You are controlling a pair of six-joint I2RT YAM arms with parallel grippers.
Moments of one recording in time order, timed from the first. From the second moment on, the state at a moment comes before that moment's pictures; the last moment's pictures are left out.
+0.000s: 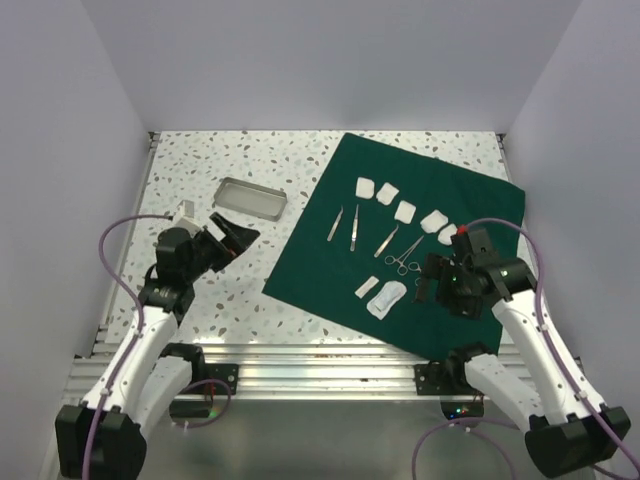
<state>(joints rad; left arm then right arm) -0.12 0.74 0.45 -0.07 0.27 -0.88 0.26 0.84 0.86 -1.20 -0.04 0.57</state>
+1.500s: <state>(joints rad) -0.12 1.34 1.00 -0.62 0.37 -0.28 0.13 1.70 1.24 -0.96 -0.06 0.61</state>
